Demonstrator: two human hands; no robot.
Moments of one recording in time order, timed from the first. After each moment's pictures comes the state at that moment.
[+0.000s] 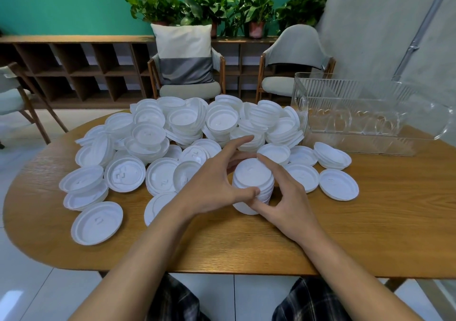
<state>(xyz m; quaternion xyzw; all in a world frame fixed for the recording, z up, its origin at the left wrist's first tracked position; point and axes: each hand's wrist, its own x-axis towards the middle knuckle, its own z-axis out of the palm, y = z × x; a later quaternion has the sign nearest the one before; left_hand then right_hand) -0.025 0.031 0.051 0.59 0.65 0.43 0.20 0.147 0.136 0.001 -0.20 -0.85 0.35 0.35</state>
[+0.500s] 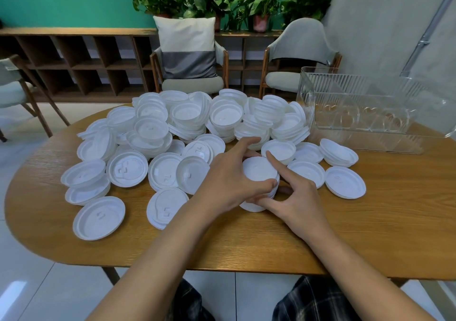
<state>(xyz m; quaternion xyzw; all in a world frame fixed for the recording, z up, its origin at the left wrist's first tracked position) -0.010 0.045 0.042 0.55 0.70 0.44 0.14 0.150 0.137 0.000 -0.22 -0.81 0.42 0.35</state>
